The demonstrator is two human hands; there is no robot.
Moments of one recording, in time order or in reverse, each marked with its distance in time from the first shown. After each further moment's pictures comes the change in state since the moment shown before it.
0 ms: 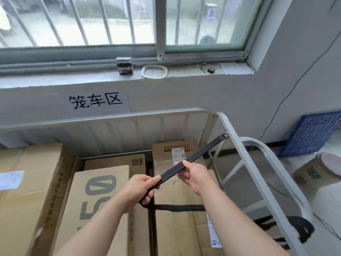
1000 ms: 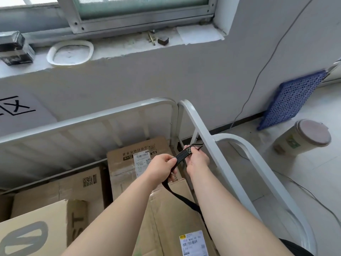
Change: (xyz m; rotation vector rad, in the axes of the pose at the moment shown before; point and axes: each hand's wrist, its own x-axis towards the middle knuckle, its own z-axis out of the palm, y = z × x) left_hand 0.237 0.083 0.160 0.207 -0.081 0.039; right_hand 0.186 -0.084 -0.113 0.682 0.454 -0.120
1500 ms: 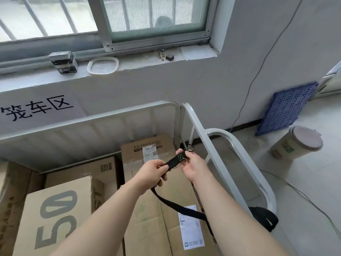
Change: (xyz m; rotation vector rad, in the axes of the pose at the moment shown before) left_hand -0.140 -0.010 -0.014 0.125 0.037 0.031; right_hand -0.117 -0.016 -0.058 -0.061 -0.333 0.271
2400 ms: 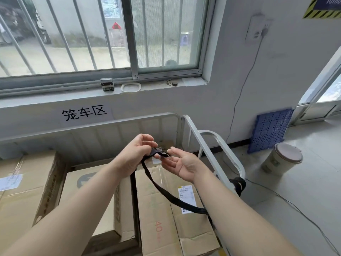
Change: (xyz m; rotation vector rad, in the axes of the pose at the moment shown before) left_hand -0.252 0.012 -0.036 -0.435 0.139 0.330; right_hand -0.253 0.060 -0.010 -0.454 -0.398 0.027
